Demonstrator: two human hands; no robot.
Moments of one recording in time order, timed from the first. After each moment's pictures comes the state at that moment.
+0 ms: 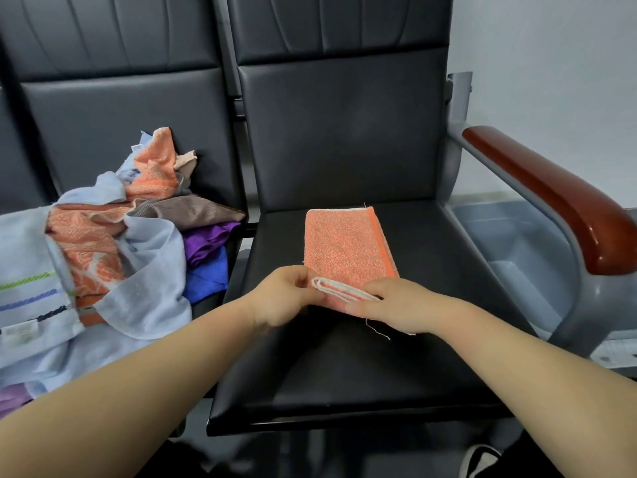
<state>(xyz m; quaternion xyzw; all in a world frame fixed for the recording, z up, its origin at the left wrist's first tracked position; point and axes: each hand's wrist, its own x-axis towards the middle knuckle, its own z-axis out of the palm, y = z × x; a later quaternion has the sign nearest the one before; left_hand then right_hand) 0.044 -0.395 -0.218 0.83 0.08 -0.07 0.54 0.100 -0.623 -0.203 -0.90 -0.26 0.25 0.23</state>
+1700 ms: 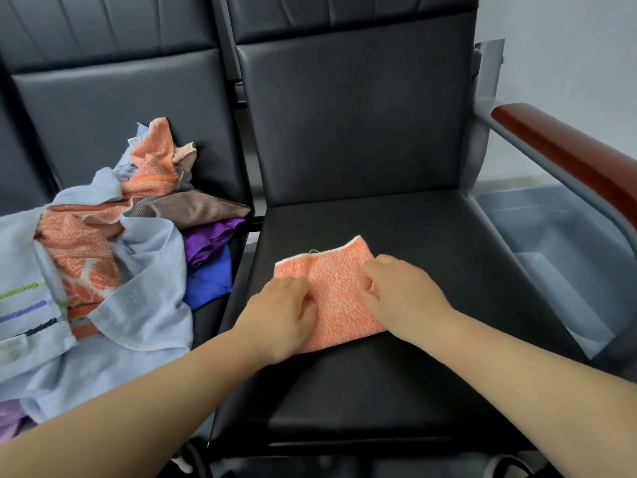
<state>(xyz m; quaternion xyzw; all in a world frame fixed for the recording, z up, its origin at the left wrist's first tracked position) 0.035 -0.380 -0.230 0.99 0.02 -0.02 0.14 0.110 -0.596 -0.215 -0.94 -0.28 0.00 0.17</state>
